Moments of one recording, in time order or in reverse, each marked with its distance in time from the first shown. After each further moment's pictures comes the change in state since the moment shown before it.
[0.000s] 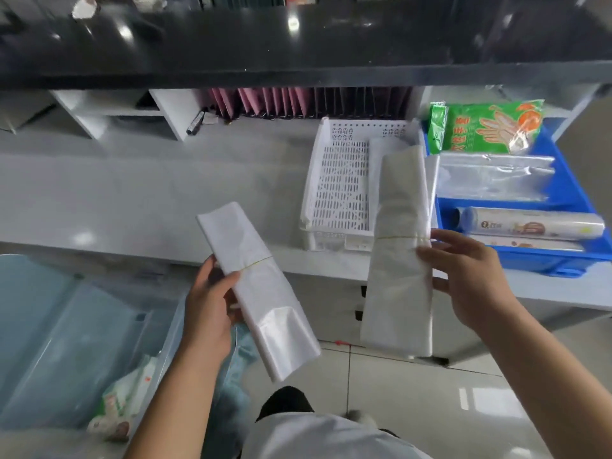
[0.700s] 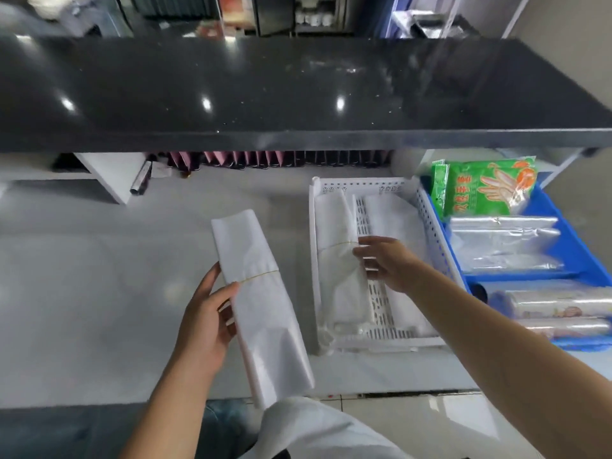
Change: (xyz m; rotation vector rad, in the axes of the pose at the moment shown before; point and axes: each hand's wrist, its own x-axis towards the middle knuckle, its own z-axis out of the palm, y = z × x) left_hand 0.218 0.070 0.043 0.008 -0.291 -0.173; right_hand 0.240 -0.005 0.139 -0.129 0.030 0.384
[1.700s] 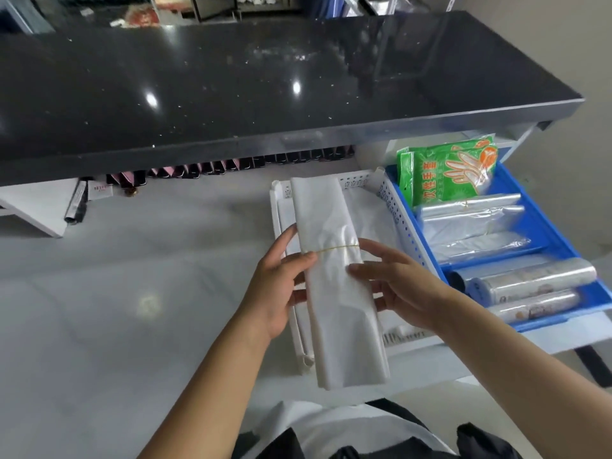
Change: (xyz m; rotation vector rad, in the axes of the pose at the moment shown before) left_hand 0.040 0.013 0.140 0.169 -0.426 -0.064; right_hand -0.062 0.000 -0.033 0.111 -0.303 -0.102
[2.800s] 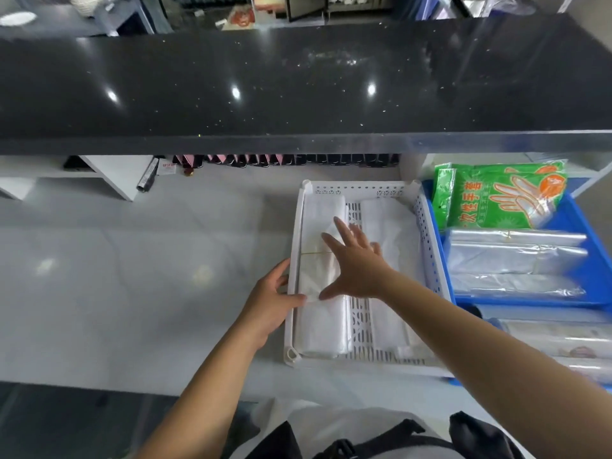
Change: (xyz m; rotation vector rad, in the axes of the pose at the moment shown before) left_hand -0.013 -0.049 -0.004 0.391 0.375 -0.101; right_hand 0.080 -0.002 0.004 -1.564 -0.087 -0.268
